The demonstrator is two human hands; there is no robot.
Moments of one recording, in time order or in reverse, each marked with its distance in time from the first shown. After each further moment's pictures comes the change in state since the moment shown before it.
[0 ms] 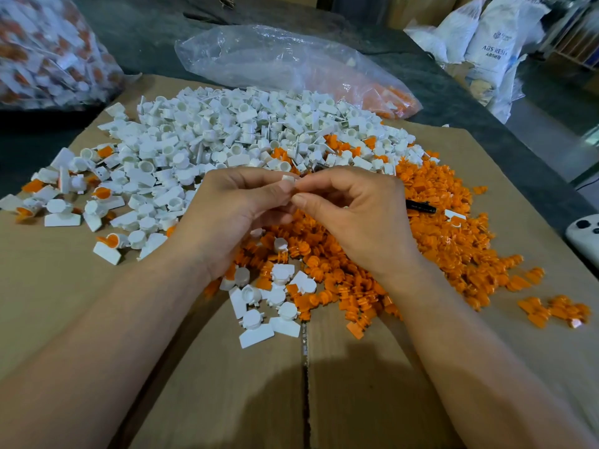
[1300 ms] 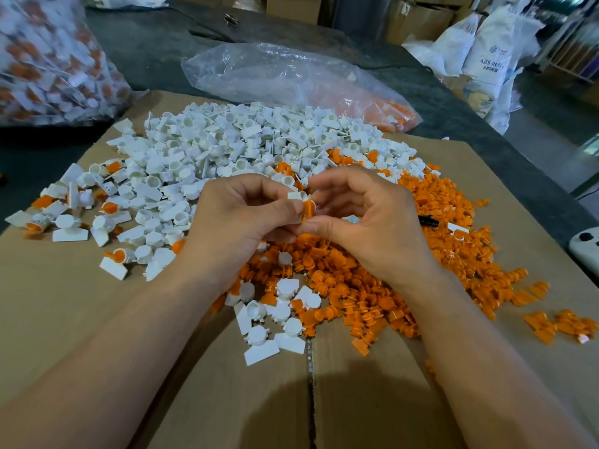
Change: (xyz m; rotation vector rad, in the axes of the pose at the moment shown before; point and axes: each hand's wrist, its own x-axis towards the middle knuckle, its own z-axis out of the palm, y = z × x) left_hand -0.006 0.004 0.003 0.100 0.040 0.148; right_hand 0.005 0.005 -0.011 0.045 -0.115 -0.006
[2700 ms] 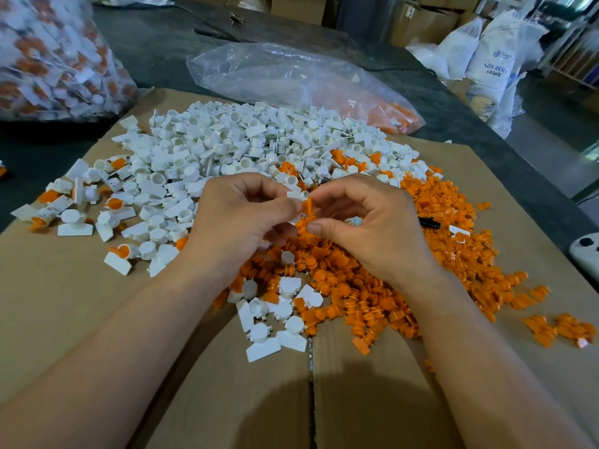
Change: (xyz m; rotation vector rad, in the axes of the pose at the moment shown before) left_hand 0.003 -0.002 -0.002 0.122 0.102 -0.055; right_hand 0.000 0.003 0.001 -0.056 -0.022 -0.024
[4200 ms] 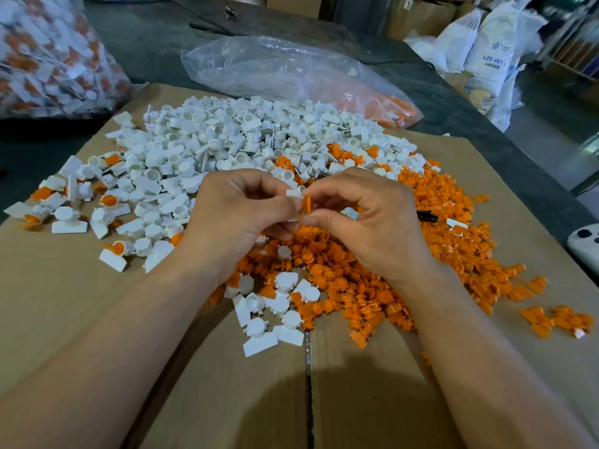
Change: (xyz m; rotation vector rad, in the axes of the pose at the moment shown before) left_hand -0.002 0.001 0.000 -0.083 -0.101 0.067; right_hand -0.001 0.003 -0.001 -0.160 0.043 -0.194
